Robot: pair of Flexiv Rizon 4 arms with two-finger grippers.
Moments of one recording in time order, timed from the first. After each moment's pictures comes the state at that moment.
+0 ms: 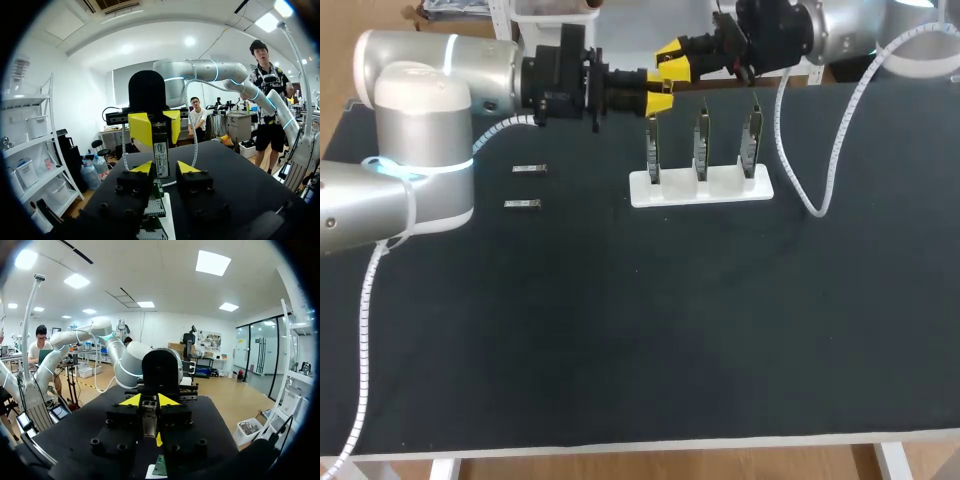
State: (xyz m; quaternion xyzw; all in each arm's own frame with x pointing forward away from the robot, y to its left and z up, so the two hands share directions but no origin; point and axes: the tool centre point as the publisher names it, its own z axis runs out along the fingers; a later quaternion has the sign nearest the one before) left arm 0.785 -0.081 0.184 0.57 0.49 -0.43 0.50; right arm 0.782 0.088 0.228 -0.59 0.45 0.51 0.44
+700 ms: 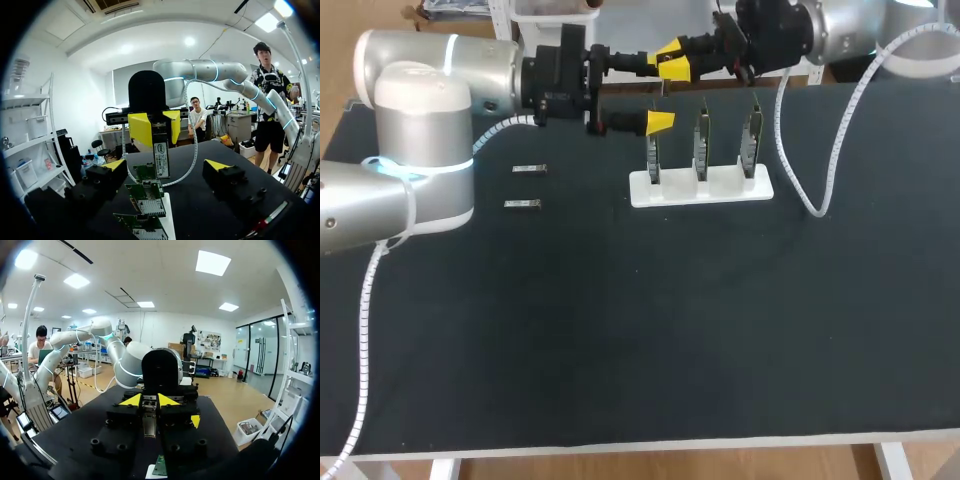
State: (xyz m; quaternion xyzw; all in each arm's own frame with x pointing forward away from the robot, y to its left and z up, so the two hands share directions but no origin) left arm 0.785 -0.081 0.184 0.57 0.49 -0.43 0.50; right arm 0.782 0.088 0.228 -0.59 0.45 0.51 0.44
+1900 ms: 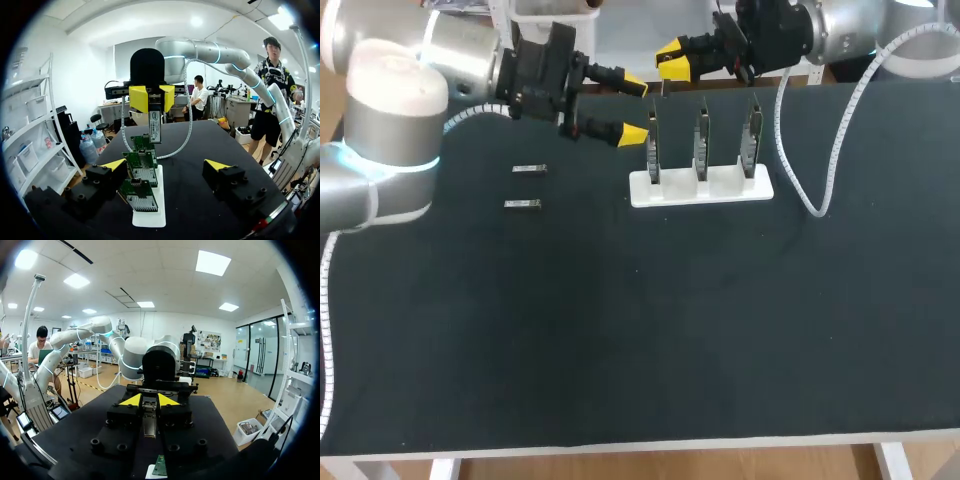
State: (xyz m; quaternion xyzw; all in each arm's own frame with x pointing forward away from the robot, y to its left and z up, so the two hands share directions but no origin) left arm 0.776 -0.043 0.161 0.59 0.56 -0.38 0.43; right arm 0.782 0.088 0.228 -0.59 0.45 0.51 0.44
